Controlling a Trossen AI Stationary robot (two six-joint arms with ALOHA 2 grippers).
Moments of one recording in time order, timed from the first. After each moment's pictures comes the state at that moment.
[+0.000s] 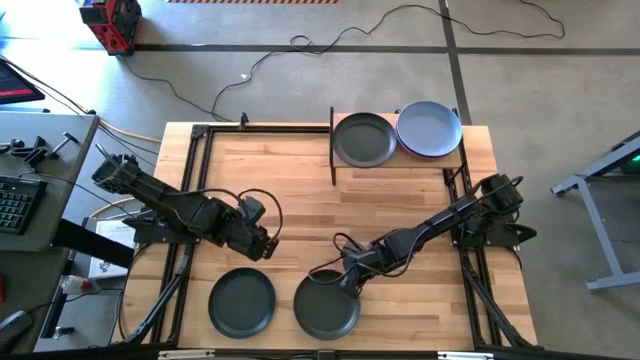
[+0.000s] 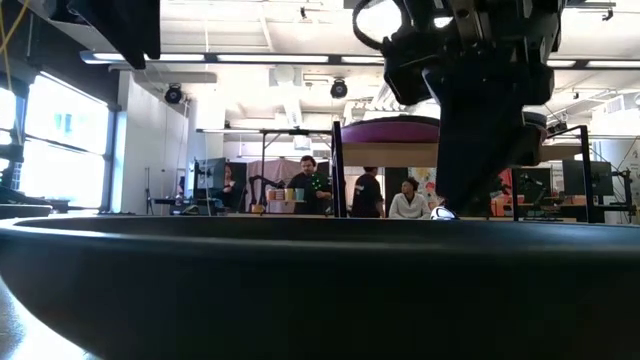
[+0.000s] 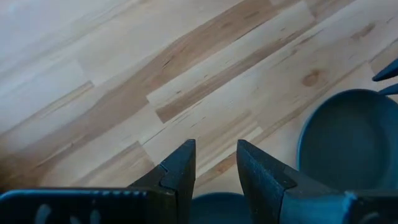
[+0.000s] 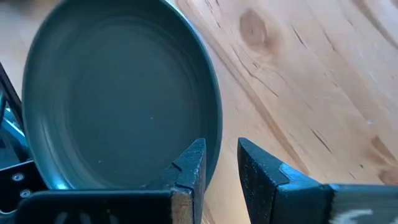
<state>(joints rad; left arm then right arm) -0.44 1.41 1.27 -1.20 -0.36 -1.41 0.41 1.81 1.13 -0.41 0.01 1.05</state>
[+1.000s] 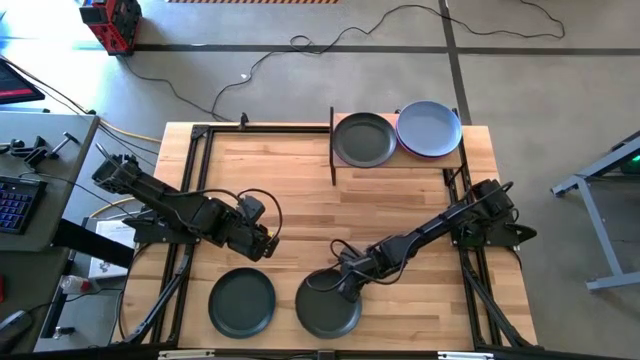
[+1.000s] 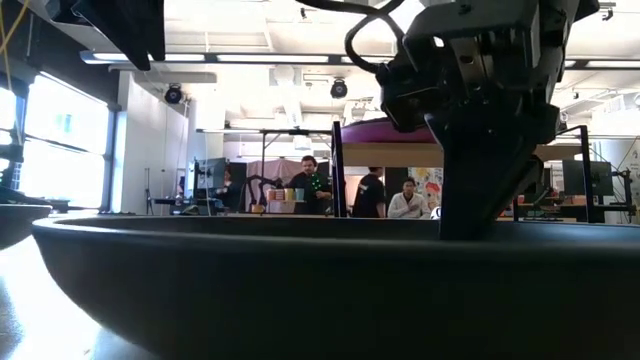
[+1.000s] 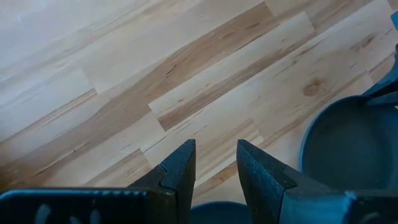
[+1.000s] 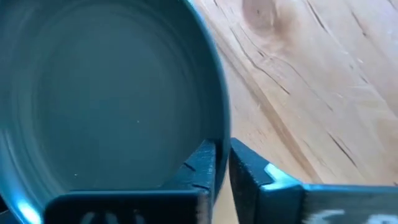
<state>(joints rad) -0.44 1.41 1.27 -1.20 -0.39 -1.42 0.43 1.89 1.13 -0.36 0.02 1.05</state>
